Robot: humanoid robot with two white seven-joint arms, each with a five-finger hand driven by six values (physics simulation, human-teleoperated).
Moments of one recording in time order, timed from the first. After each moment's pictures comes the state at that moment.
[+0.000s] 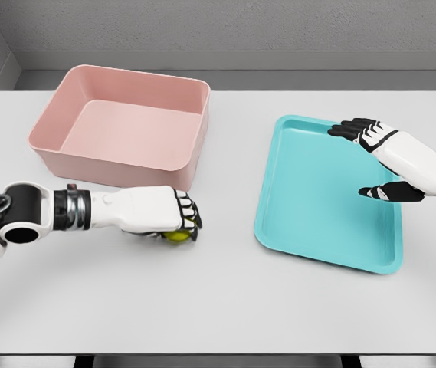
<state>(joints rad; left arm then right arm) -0.68 0.77 -0.99 -1.63 -0.56 -0.61 -0.28 -0.08 -0.51 -0.16 -1.74 0.30 -0.61 0.61</state>
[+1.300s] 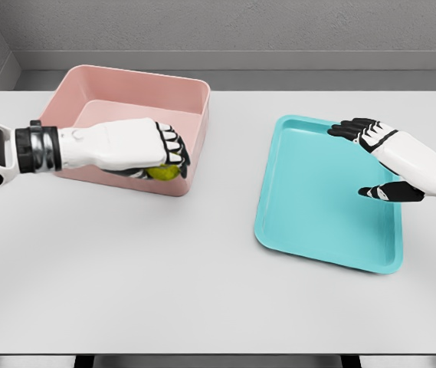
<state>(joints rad) -0.89 0.83 -0.98 -1.60 -0.41 -0.61 -0.28 -0.08 -0.51 -0.16 -1.74 0.30 -0.61 0.61</state>
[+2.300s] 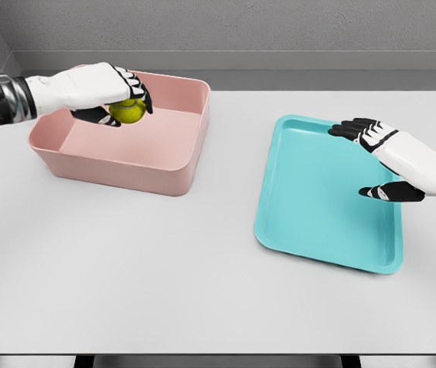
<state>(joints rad) -1.00 0.74 -0.94 -1.22 -0.37 -0.61 -0.28 -0.08 -0.52 -0.16 -1.73 0.30 -0.61 0.61</state>
